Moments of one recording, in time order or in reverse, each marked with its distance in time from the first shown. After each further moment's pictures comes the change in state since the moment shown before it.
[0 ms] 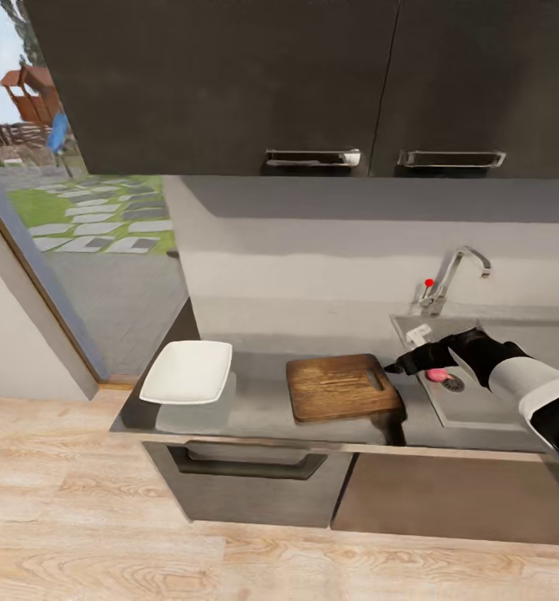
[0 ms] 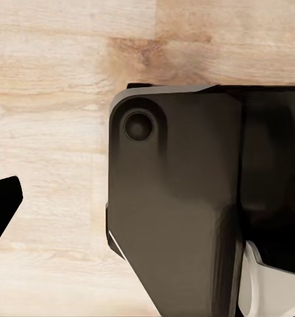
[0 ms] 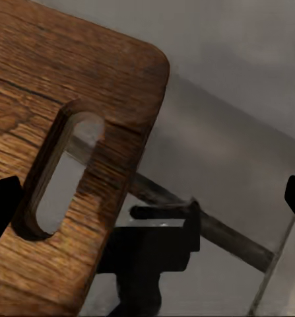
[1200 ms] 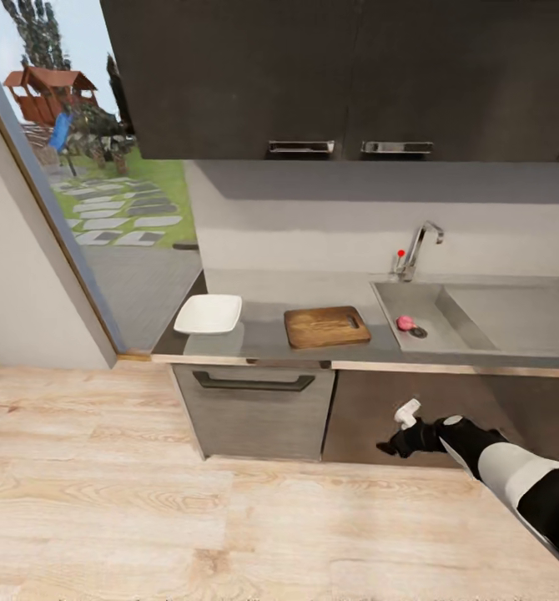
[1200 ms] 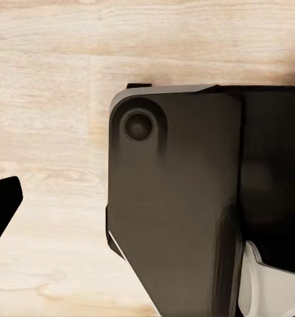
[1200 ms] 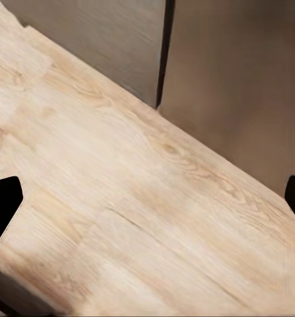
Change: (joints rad) left arm 0.000 0.000 0.000 0.000 0.000 0.000 -0.001; right arm 0.329 0.045 0.002 0.040 -0.024 -0.265 -0.091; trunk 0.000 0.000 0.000
